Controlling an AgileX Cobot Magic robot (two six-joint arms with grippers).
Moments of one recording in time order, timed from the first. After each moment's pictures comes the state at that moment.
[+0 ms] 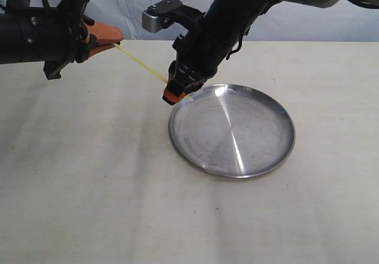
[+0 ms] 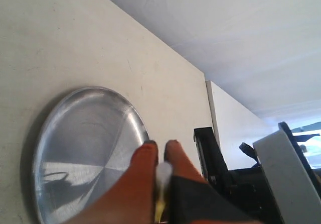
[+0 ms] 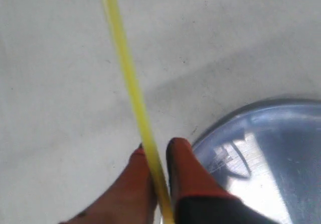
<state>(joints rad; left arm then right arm) -0.16 1.49 -0.85 -1.73 0.66 0.89 0.39 2.01 -1.65 0.58 1.10 -0.91</state>
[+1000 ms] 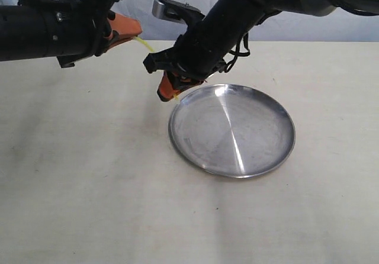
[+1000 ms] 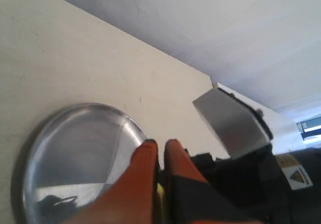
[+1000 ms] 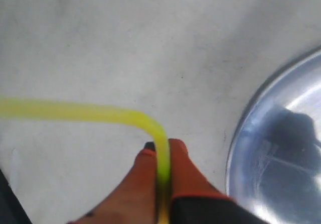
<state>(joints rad) -0.34 1.47 -0.88 -1.78 0.48 1.01 0.39 2.02 -1.63 0.69 1.01 -0.45</state>
